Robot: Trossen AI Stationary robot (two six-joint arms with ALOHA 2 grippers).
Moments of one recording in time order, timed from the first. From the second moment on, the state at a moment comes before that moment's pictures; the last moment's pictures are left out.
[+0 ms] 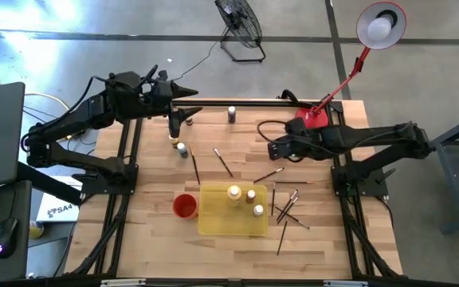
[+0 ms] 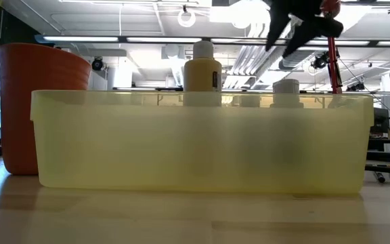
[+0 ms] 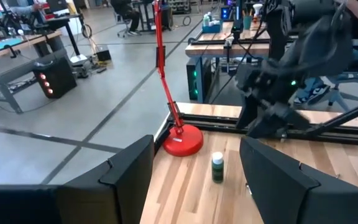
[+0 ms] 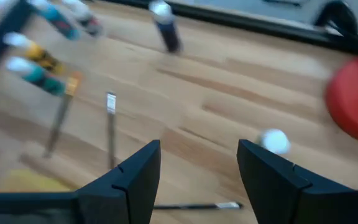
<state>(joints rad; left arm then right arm) 0.29 1.07 1.41 -0.46 -0.04 0.11 0.04 1.31 1.25 -1.03 0.57 1.16</state>
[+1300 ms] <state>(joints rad) 0.29 1.07 1.41 -0.47 -0.05 0.11 -0.30 1.33 0.96 -0.84 0.28 1.04</state>
